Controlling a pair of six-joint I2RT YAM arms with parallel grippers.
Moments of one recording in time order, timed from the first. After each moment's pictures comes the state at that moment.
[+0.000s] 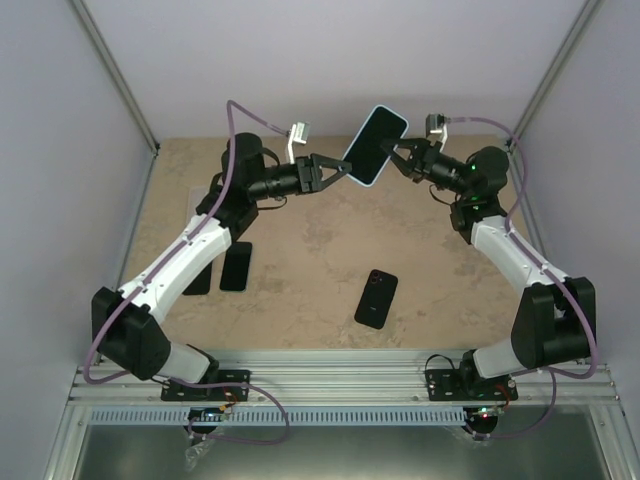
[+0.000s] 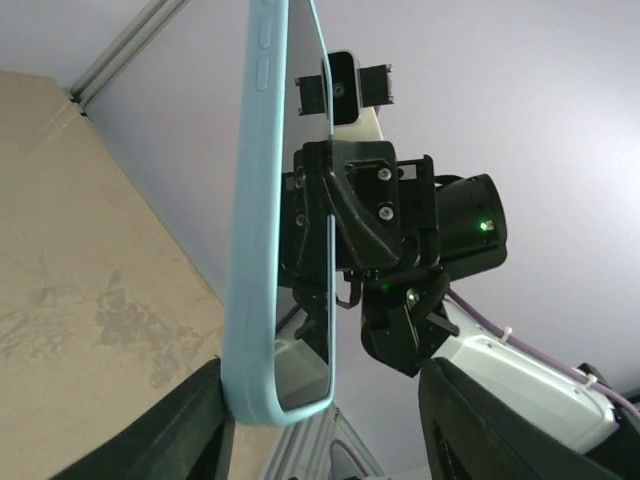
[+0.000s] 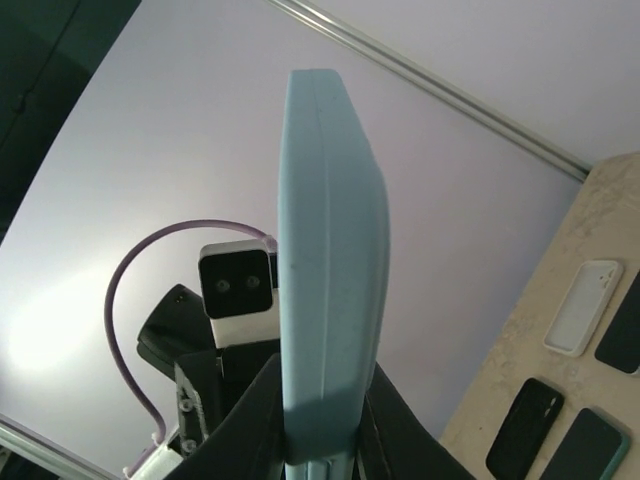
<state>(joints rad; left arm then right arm) -0.50 1.43 1.27 0.12 0.79 -0.87 0.21 1.46 1.06 0.77 -0.94 1.38</state>
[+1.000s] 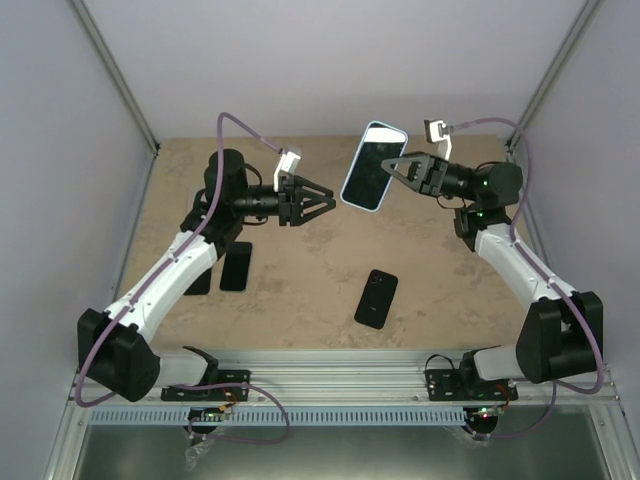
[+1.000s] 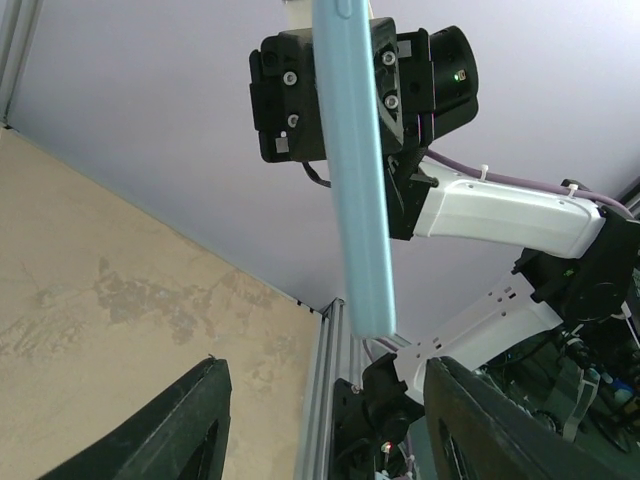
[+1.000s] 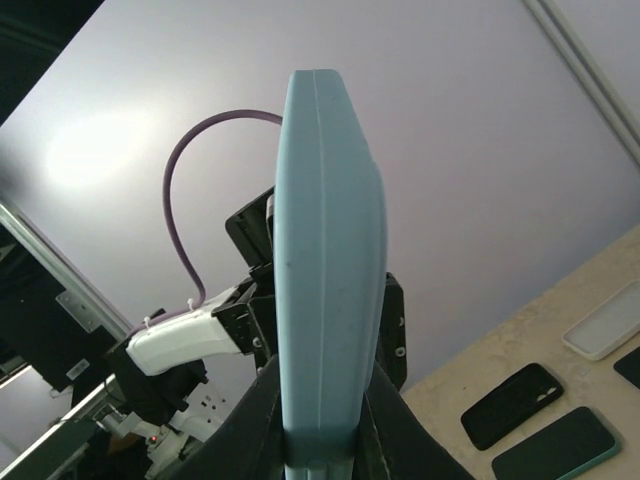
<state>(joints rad) -0.43 1.30 1.11 0.11 1.08 -0.49 0.21 1.39 1.02 0.98 -1.16 1.28</state>
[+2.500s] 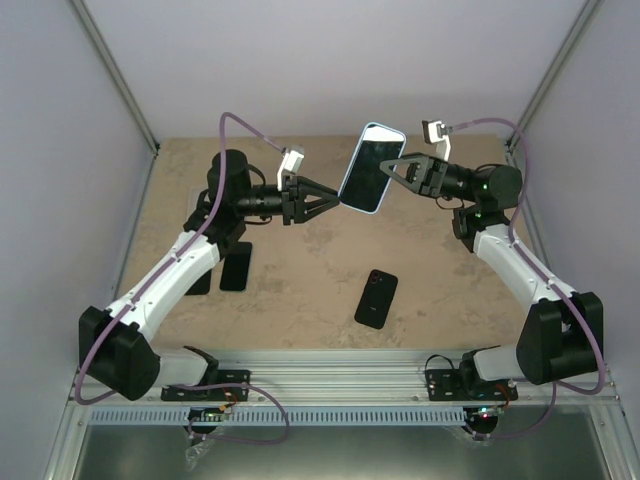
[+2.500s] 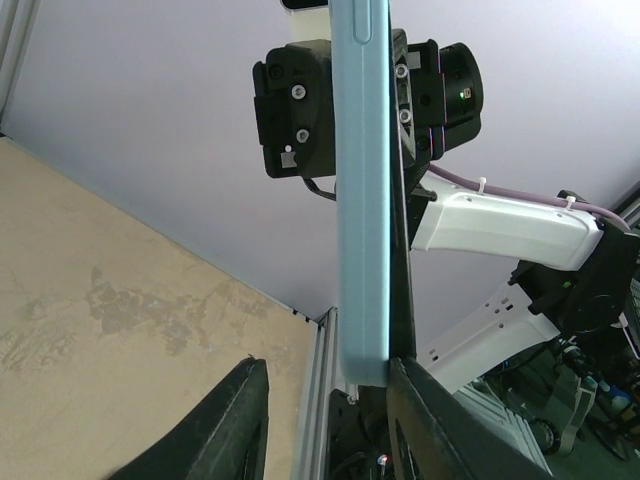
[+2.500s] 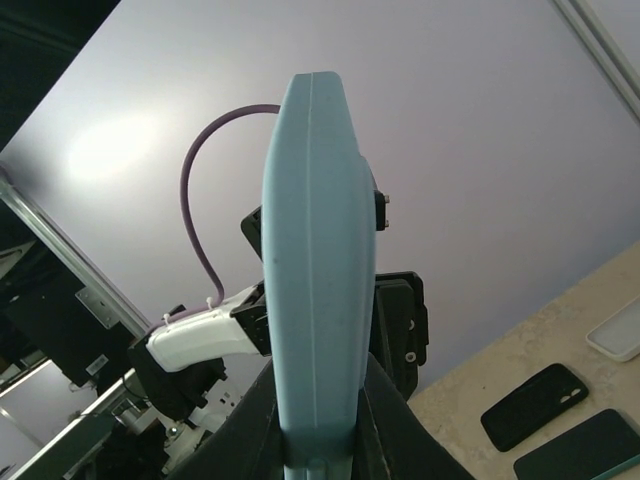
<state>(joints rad) -0.45 1.31 1.11 0.14 1.05 -0.52 0.24 1.38 1.02 1.03 -1.16 1.34</state>
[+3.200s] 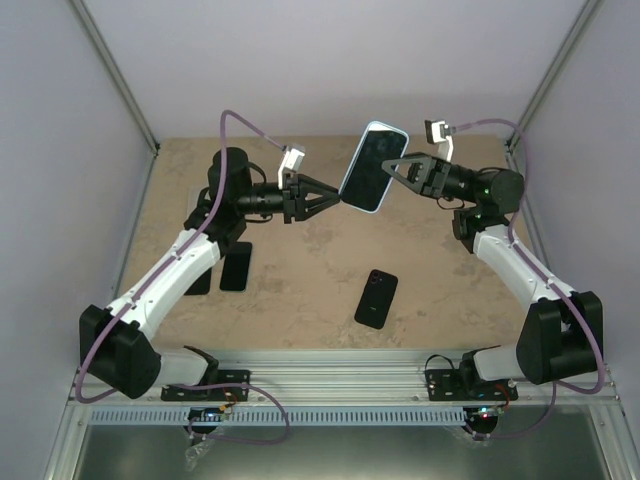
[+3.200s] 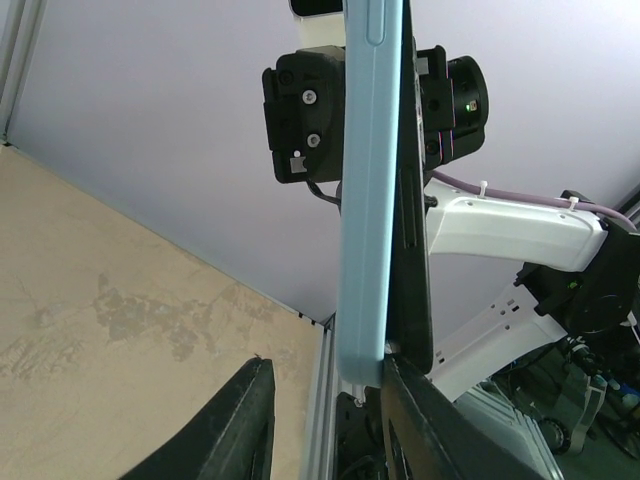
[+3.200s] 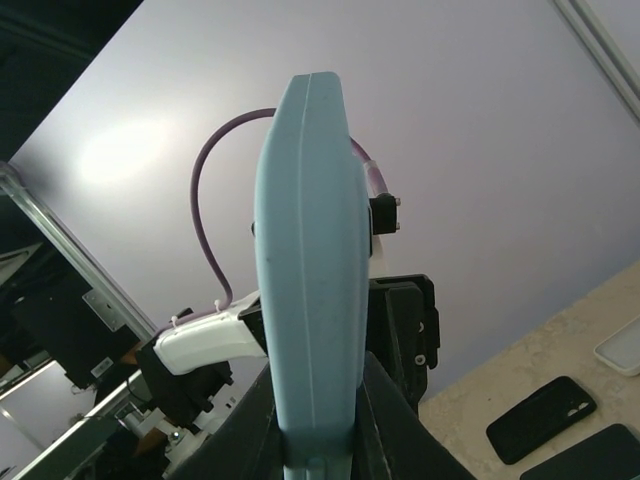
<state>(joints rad) -0.45 1.32 1.13 0.13 1.04 -0.50 0.24 1.38 1.01 1.10 -1.15 1.39</state>
